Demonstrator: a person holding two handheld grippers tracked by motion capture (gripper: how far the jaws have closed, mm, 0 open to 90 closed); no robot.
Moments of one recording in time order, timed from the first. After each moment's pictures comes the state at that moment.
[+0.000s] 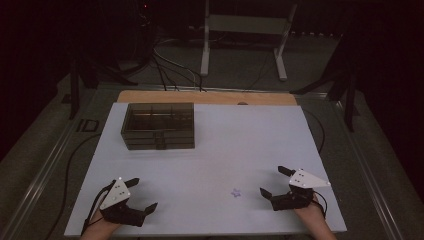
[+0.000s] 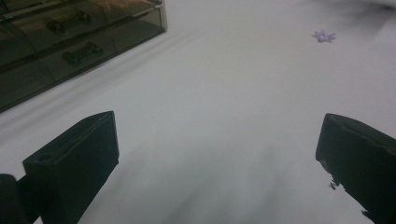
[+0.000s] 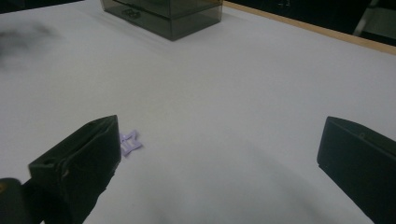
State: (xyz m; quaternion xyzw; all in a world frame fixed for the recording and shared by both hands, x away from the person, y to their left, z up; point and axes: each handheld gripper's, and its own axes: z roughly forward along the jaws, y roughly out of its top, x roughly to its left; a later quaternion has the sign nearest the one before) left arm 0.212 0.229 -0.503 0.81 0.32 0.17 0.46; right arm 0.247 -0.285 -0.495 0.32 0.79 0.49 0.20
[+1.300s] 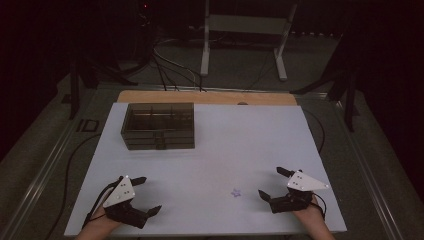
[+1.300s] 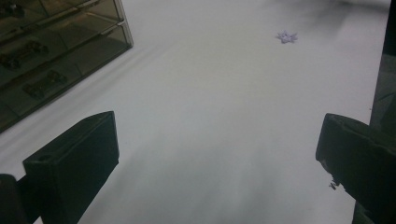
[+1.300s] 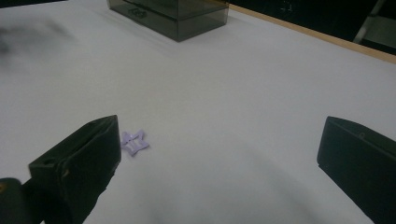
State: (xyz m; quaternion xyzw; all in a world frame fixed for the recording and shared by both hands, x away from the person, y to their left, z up) left arm 0.218 0.217 -0.485 0.84 0.26 0.15 0.46; right arm 0.242 -0.280 -0.493 0.31 0.79 0.49 0.21
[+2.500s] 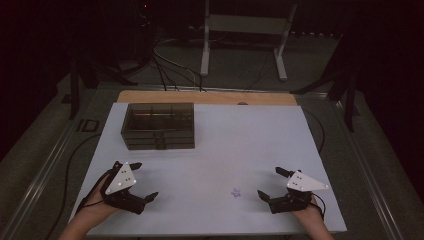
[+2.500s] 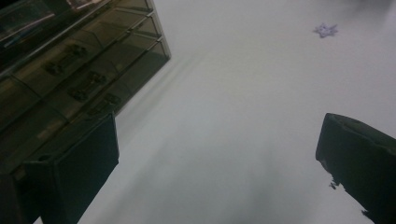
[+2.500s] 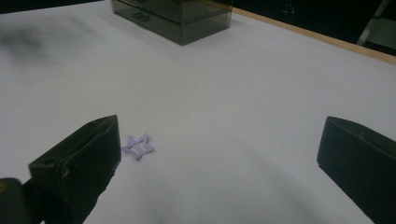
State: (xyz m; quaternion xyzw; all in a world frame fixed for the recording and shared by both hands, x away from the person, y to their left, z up) left arm 0.241 0.219 -0.456 0.86 0.24 0.20 0.41; right arm 0.241 -0.278 -0.493 0.31 0.79 0.49 0.20
